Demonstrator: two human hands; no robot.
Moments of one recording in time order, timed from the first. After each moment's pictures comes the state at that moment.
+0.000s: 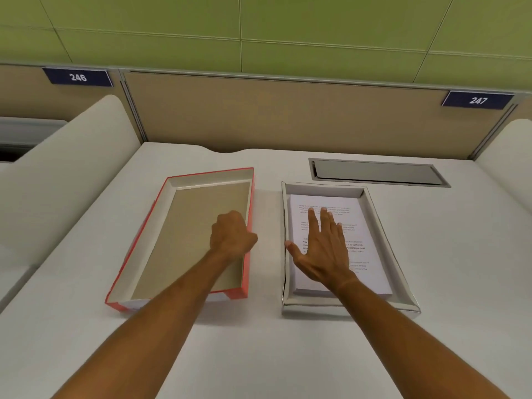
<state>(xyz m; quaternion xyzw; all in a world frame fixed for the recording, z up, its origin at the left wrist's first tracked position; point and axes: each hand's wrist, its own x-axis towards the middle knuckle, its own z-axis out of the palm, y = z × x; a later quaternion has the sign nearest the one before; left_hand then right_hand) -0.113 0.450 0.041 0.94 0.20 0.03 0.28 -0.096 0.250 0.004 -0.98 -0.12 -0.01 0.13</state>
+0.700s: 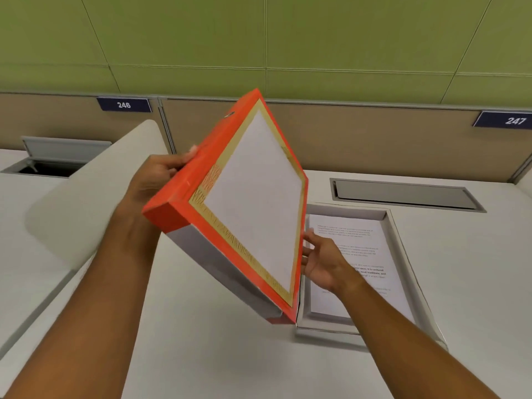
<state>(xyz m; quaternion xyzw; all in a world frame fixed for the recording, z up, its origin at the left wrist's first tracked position) -0.170 0.541 0.224 0.59 0.15 0.02 0.80 -0.070 0.279 0.031 -0.51 0.10 0.32 0.79</state>
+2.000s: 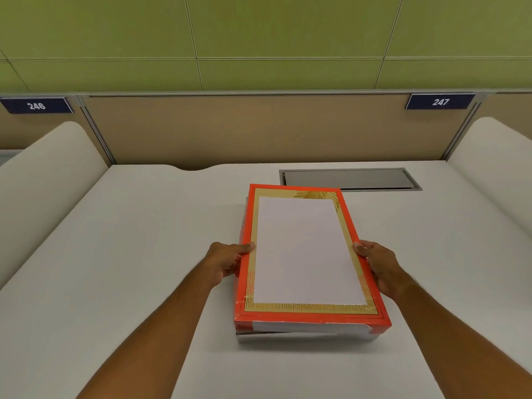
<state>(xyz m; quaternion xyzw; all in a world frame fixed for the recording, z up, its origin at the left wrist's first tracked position) -0.066 0.384 0.011 0.69 0.28 -0.14 0.66 -0.029 0.051 -0.008 -0.72 0.22 0.12 0.65</state>
